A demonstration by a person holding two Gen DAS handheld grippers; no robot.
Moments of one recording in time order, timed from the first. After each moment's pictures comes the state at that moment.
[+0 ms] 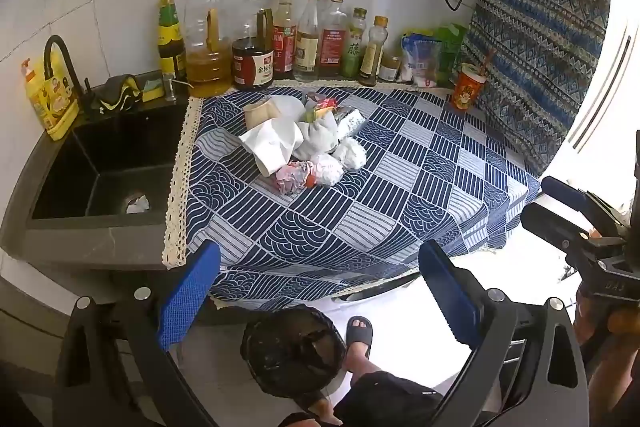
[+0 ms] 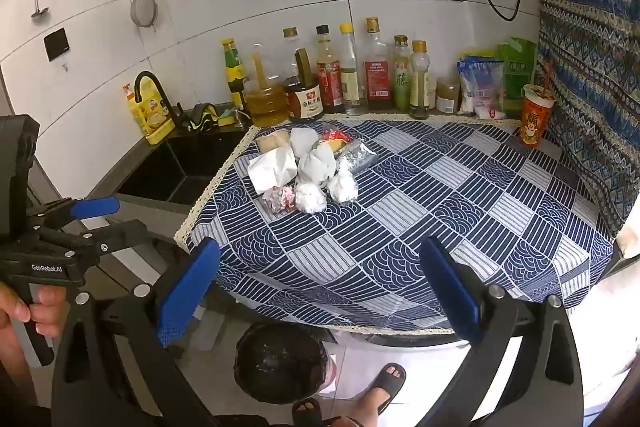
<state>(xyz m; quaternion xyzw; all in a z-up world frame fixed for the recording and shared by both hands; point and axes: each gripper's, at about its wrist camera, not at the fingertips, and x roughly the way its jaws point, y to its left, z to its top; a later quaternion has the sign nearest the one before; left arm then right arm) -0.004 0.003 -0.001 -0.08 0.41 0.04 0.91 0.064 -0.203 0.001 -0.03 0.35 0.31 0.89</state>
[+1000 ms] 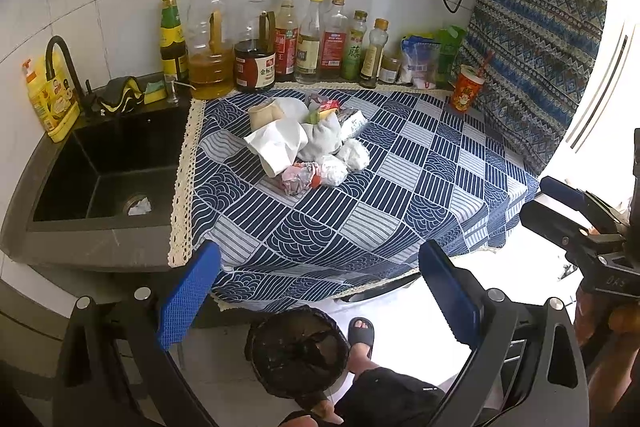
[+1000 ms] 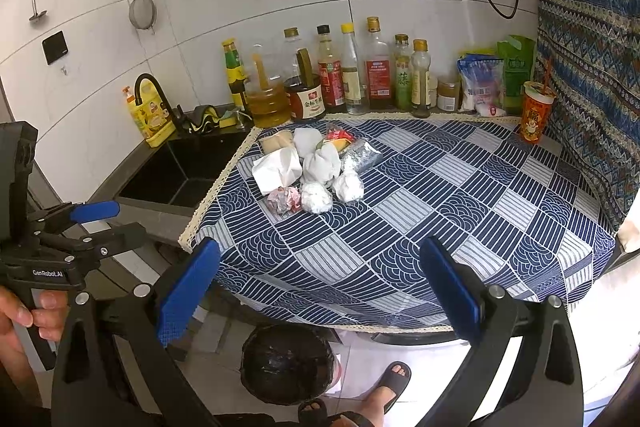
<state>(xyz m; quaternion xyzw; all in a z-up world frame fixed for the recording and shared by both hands) -0.008 0.013 -0.001 -0.08 0.40 0.03 0.91 0.059 -0.197 0.000 -0.03 0.35 0.30 0.89</state>
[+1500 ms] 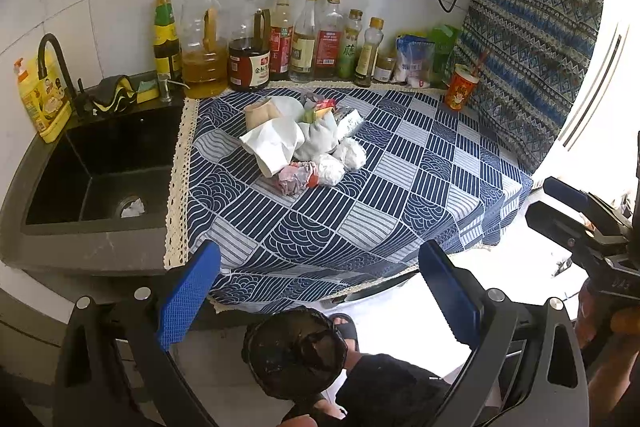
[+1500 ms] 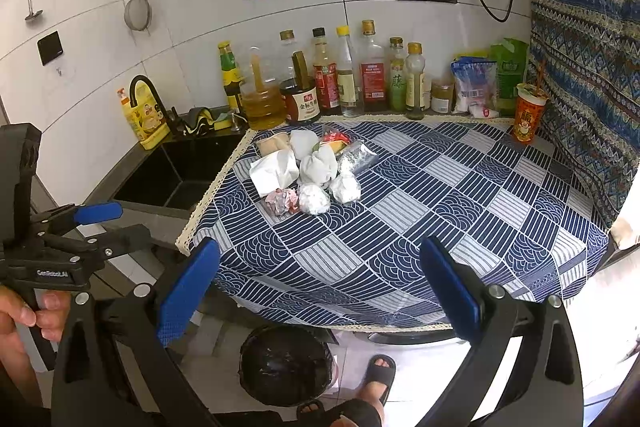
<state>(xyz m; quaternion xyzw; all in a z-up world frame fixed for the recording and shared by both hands) -0.007 0.019 -0.005 -0.09 0.40 0.01 0.91 0.053 -0.193 0.003 -0.03 0.35 0.29 0.89</state>
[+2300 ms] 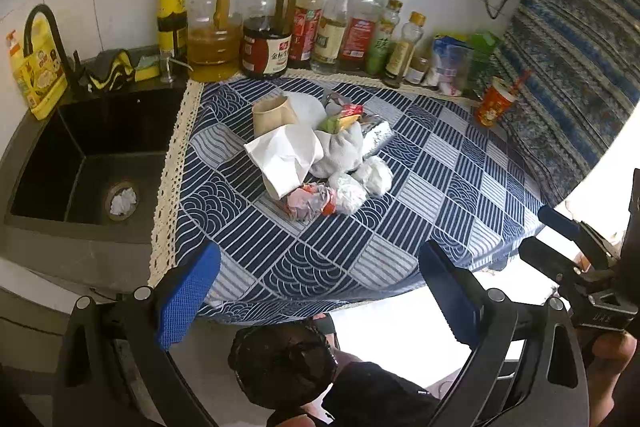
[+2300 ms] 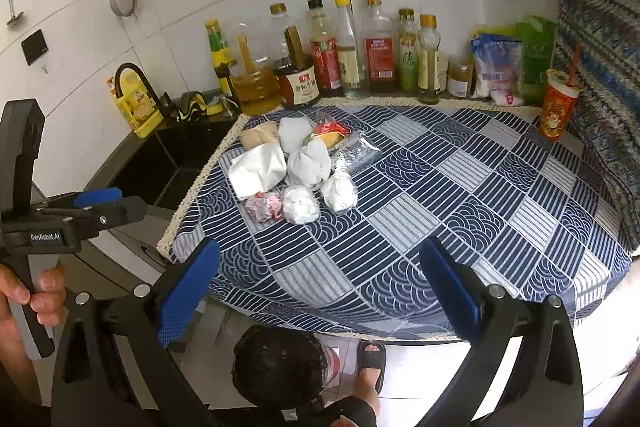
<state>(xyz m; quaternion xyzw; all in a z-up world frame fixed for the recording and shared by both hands) 0.084 0.049 -0.025 -0.14 0.44 0.05 0.88 0.155 -0.174 -0.029 -0.04 0.40 0.31 0.86</state>
